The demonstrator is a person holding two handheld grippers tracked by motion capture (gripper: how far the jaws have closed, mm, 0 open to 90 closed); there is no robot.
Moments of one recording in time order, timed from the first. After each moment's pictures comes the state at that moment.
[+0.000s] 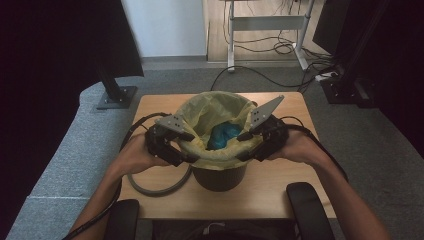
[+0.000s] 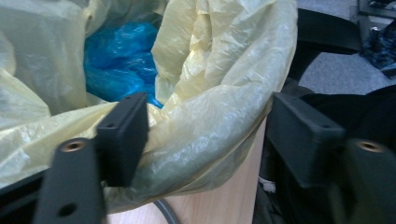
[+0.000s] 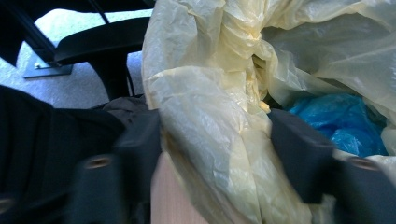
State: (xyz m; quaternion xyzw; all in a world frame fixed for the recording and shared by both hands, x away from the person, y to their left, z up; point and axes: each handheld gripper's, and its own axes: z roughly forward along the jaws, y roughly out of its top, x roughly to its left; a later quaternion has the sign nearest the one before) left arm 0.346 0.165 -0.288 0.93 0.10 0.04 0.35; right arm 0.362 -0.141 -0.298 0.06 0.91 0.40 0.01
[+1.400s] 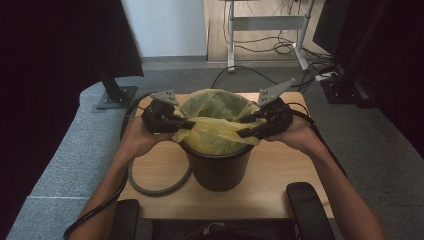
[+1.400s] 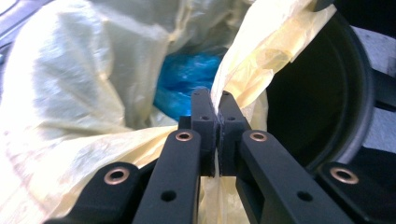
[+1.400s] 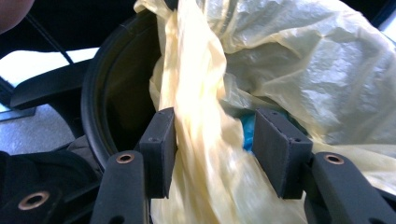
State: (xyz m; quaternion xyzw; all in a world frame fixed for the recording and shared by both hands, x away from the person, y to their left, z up) left arm 0.386 0.176 -0.265 0.90 0.21 0.08 0.38; right arm 0.388 -0.155 -0.280 0.13 0.88 0.45 0.06
